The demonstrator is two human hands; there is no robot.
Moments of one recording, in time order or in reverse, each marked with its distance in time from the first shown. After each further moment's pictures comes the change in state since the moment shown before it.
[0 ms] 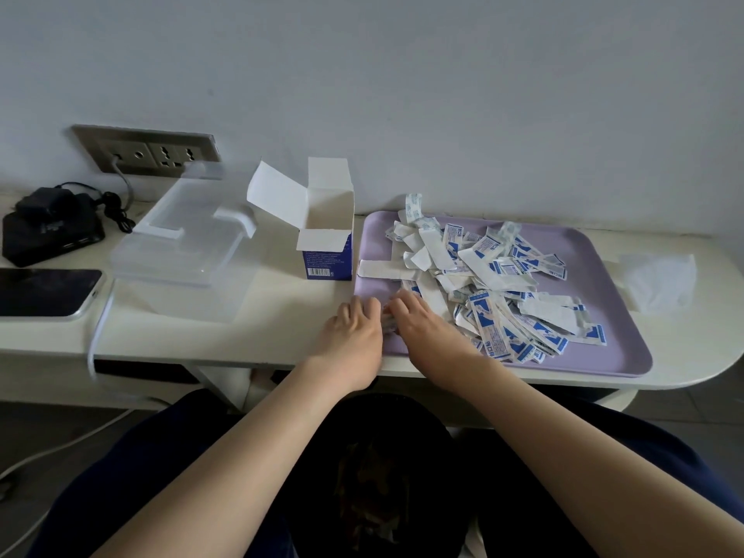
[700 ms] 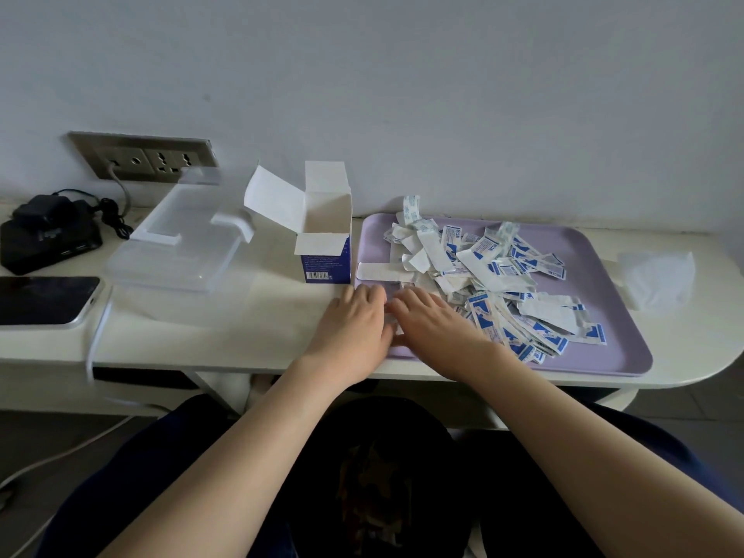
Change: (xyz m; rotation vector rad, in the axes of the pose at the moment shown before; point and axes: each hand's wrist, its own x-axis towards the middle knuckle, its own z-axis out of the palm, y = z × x) left_hand 0.008 -0.004 -0.011 -0.146 0.190 0.060; right_hand 0.005 0.009 -0.009 -0.267 0.010 -0.108
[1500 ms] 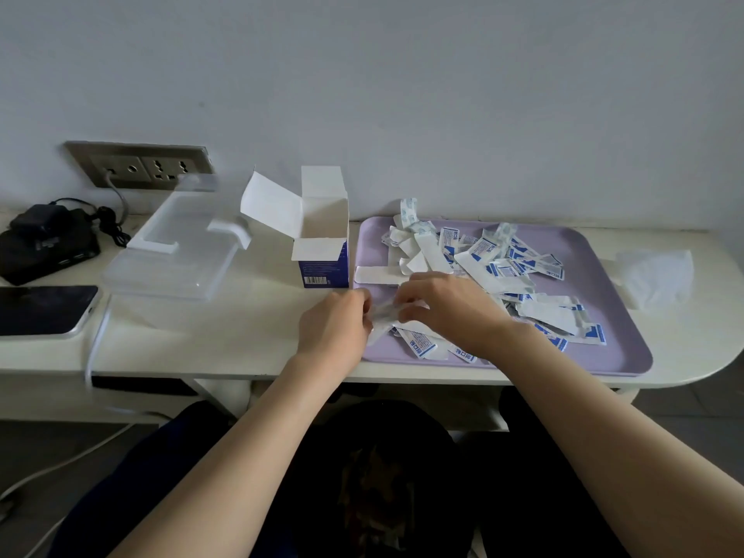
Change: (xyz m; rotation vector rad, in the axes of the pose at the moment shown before) left_hand 0.004 -0.009 -0.011 -0.130 0.010 -0.219; right_hand -0.003 0.015 -0.043 0.400 0.037 0.146
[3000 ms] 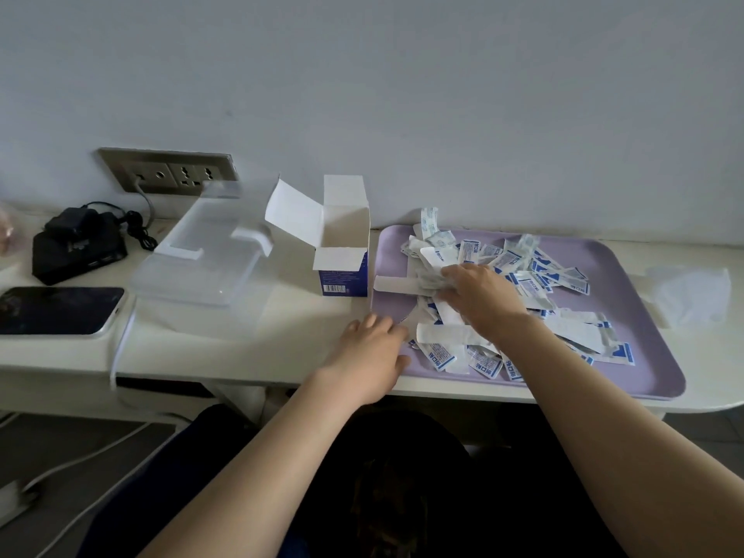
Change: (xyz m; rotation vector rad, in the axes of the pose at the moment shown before) left_hand 0.001 -0.006 0.021 0.233 -0.234 0.318; right_hand 0.037 0.047 0.021 -0.159 0.144 0.252
